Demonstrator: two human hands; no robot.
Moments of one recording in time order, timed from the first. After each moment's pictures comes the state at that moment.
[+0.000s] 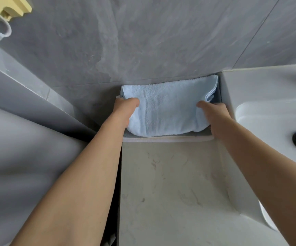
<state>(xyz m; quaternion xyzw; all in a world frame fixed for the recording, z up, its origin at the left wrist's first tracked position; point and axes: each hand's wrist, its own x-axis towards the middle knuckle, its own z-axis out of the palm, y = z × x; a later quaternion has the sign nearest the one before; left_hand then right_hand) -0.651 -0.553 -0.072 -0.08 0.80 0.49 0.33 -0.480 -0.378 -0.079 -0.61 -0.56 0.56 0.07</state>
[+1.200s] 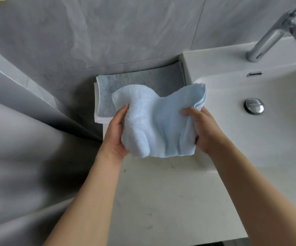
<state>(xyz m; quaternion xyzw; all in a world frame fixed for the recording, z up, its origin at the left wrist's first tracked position) -0.480 -0.617 -0.048 -0.06 0.38 0.73 0.56 -0.335 -0.460 -0.021 -0.42 -0.46 0.77 0.14</state>
